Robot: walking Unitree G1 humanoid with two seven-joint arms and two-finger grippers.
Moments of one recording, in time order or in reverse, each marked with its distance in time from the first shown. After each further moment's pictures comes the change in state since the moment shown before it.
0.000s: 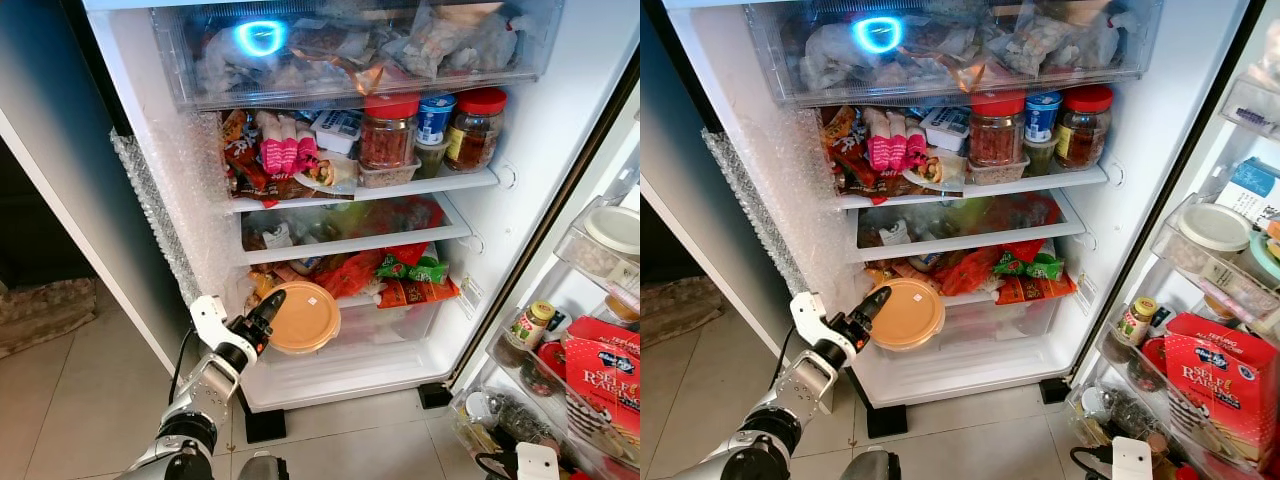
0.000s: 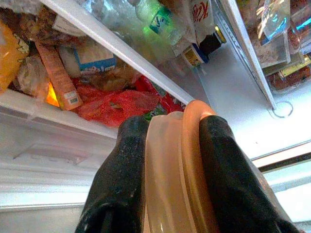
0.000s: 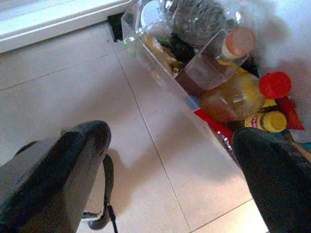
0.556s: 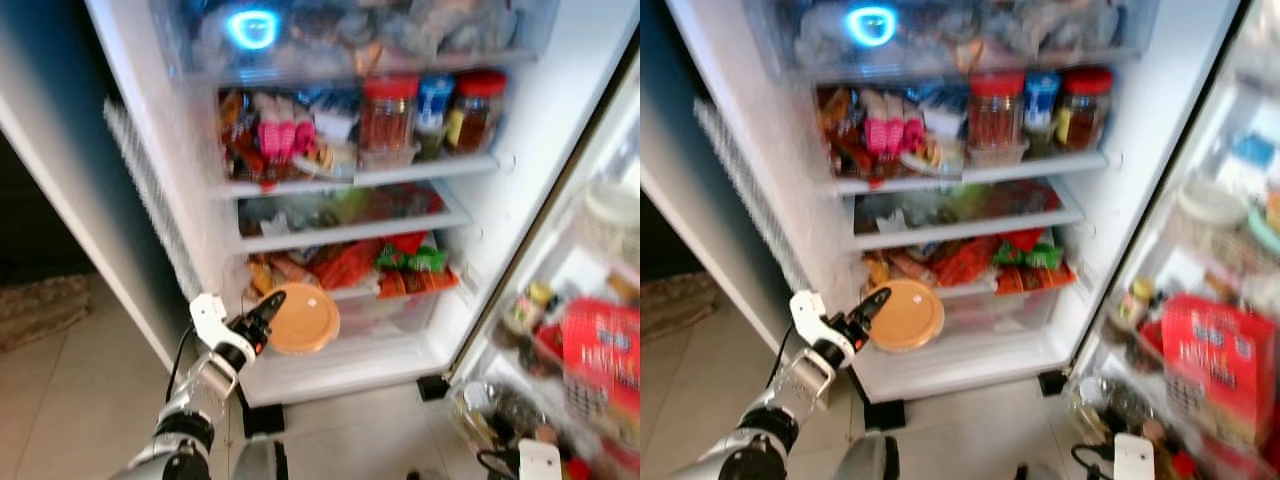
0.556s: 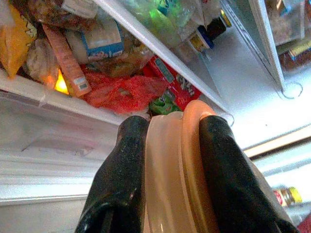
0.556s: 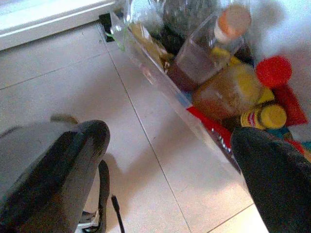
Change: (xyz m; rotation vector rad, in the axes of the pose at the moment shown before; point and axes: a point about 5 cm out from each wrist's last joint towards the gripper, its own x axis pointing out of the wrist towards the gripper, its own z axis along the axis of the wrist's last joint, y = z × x) left arm 0.000 0.001 0.003 0.027 0.017 -0.003; right arm 0.000 0.000 0.001 0.004 -0.031 -0.013
